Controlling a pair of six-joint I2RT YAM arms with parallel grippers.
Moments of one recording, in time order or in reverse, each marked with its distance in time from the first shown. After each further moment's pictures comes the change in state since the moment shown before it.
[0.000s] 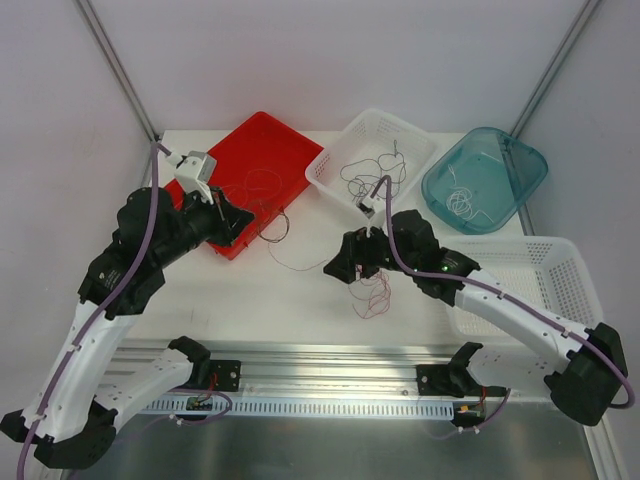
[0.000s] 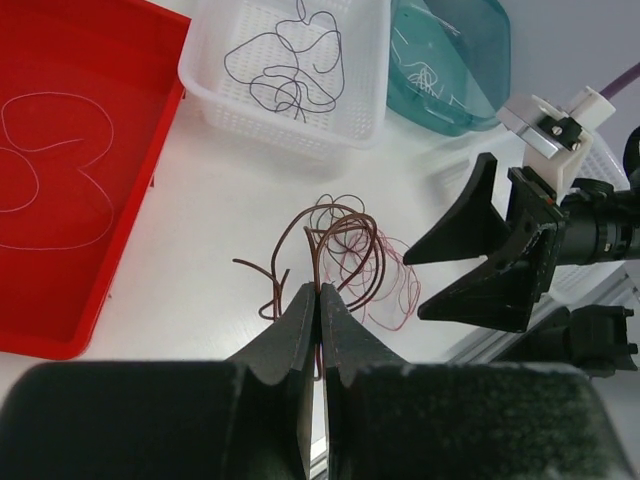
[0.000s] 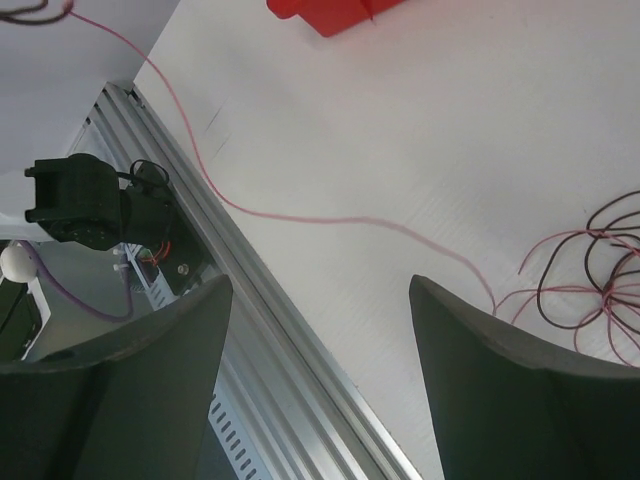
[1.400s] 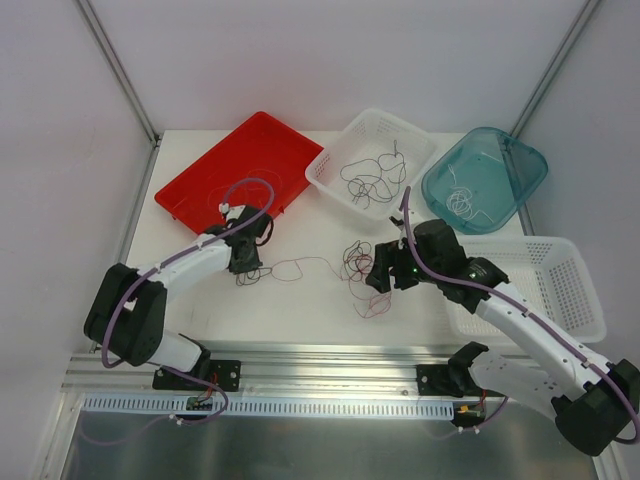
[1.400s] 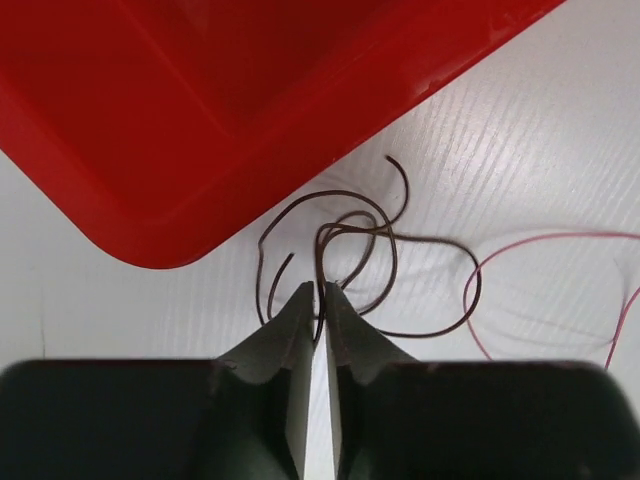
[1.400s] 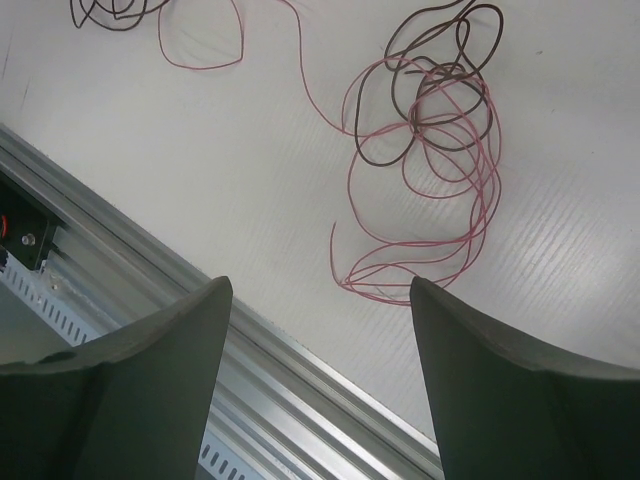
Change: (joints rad) left arm 0.000 0.622 -0.412 0.097 -0.505 -0.336; right arm -0.141 -0.138 -0.034 -0.379 0.134 -0.121
